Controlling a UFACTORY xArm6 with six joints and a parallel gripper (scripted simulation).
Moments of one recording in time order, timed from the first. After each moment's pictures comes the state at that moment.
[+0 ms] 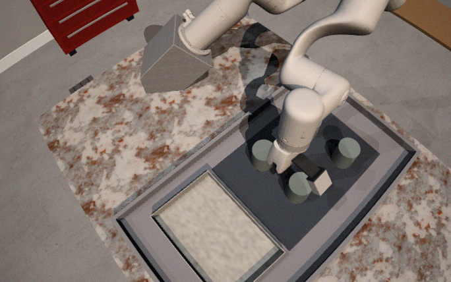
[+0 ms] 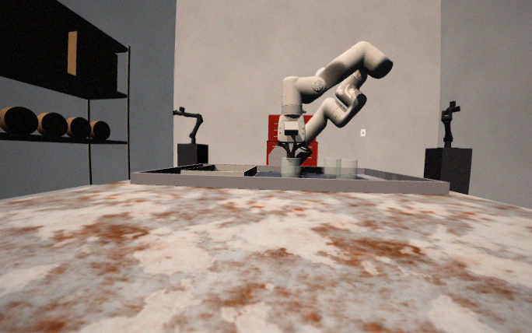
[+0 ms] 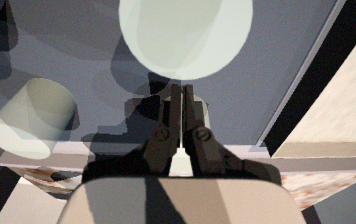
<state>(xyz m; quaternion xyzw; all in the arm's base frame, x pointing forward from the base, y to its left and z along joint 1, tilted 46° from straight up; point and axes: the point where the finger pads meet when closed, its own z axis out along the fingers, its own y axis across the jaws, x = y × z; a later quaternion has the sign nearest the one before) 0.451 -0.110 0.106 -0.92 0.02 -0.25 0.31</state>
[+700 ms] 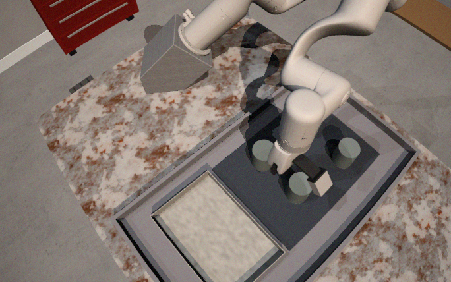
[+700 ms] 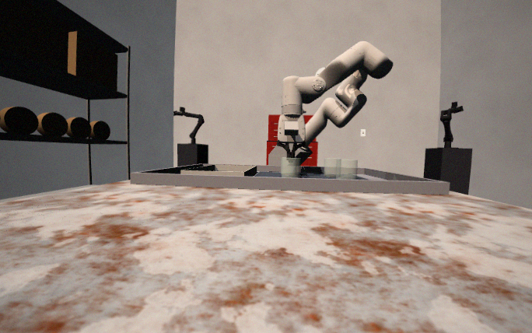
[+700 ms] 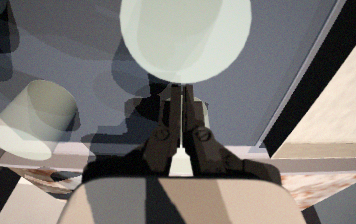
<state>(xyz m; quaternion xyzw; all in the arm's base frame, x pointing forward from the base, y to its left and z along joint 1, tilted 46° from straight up) 0.453 -0.110 0.107 -0.92 0.02 -0.25 0.31</state>
